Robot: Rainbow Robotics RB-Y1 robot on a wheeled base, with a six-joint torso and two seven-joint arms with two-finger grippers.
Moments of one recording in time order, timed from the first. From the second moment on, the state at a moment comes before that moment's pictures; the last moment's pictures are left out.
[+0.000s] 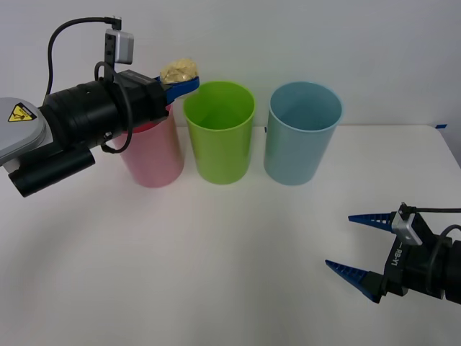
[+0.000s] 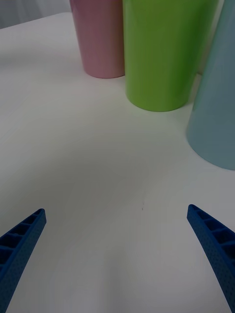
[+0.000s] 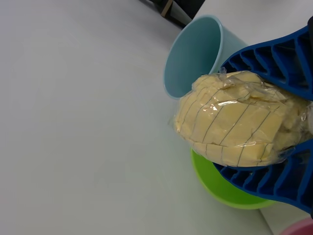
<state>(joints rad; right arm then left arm) 0.23 -0.44 -0.27 -1.97 1.67 -1.21 -0.35 -0.73 1.04 -0.75 -1.69 -0.90 -0.12 0.71</state>
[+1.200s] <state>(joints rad) 0.23 -0.44 -0.27 -1.97 1.67 -1.21 -0.35 -1.06 0.89 -1.06 -1.35 -0.89 -0.12 0.78</state>
